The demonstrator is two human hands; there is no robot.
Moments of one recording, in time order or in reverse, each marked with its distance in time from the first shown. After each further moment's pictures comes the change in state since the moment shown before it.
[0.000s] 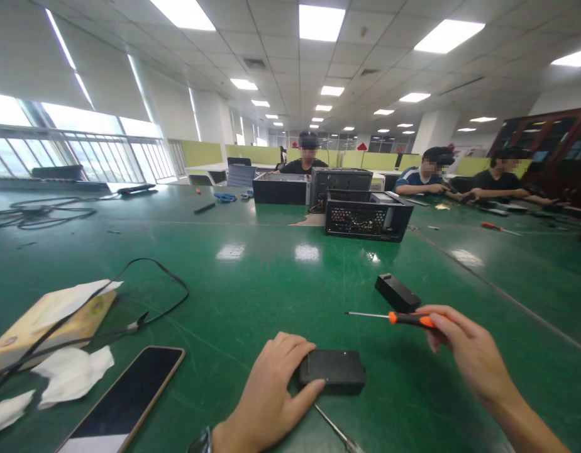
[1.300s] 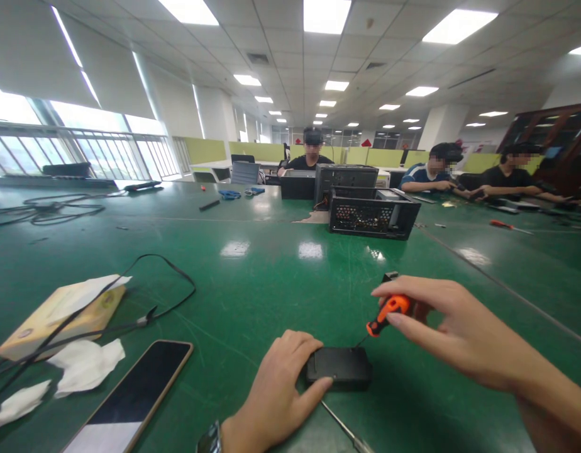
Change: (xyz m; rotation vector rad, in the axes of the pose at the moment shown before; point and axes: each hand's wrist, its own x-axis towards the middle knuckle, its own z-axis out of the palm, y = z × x) left_hand -0.003 0.000 0.002 -0.040 -0.010 -0.018; right_hand 0.015 -0.129 0.026 -0.466 -0.317 -0.524
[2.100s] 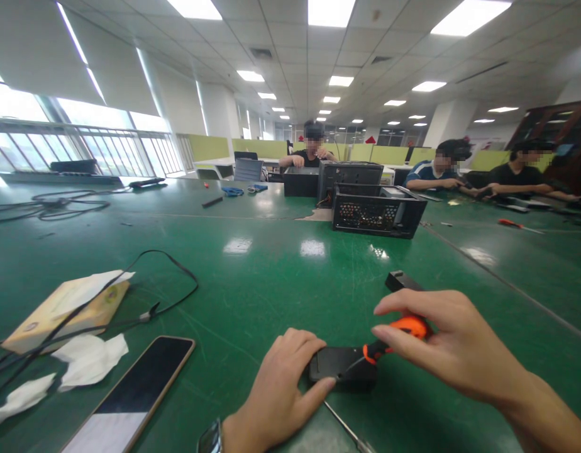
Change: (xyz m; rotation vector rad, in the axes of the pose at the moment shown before) left_hand 0.002 0.000 0.000 -0.008 -0.032 -0.017; right_hand -0.002 -0.008 0.012 0.048 -0.014 -0.136
